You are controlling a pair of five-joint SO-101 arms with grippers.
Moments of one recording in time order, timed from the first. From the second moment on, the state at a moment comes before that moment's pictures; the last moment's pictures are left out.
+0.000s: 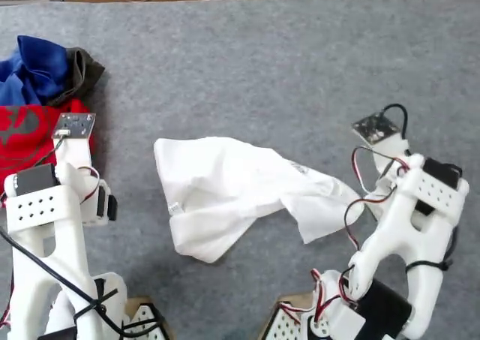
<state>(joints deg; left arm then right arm) -21.7 -39.7 46.9 82.3 -17.1 35.4 -20.5 43.2 65.9 59.6</state>
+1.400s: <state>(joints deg) -21.7 -2.2 48.9 75.2 -23.3 44.2 -1.1 45.6 62.9 63.3</state>
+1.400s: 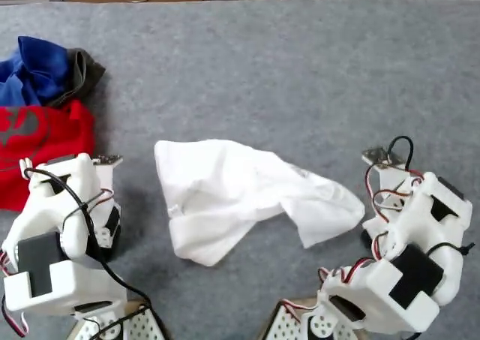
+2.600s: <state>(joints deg) -21.7 -29.7 49.5 82.6 -23.9 3.8 -33.5 51.3 78.2 52.3</state>
